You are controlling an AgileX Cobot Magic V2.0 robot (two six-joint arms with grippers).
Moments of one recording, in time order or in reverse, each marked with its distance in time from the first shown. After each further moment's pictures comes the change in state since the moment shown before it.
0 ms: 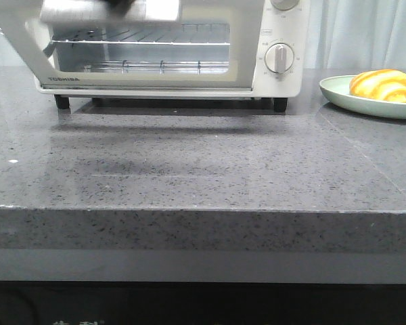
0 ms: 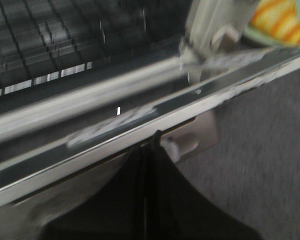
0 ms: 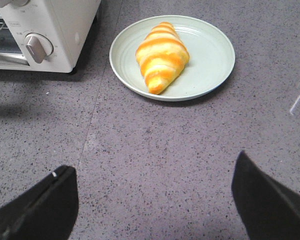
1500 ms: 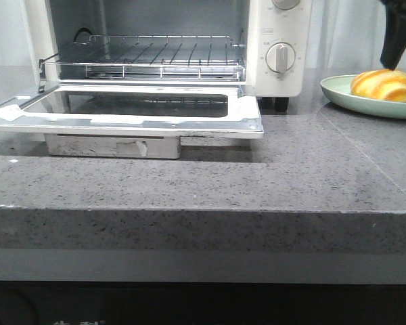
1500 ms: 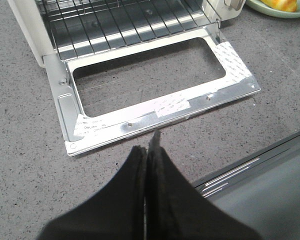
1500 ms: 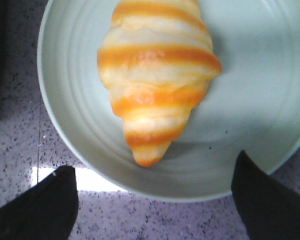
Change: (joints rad) left arm 0.006 -0.553 0.167 0.108 0.265 -0.106; right arm -0.019 1.081 -0.771 0.004 0.271 0.044
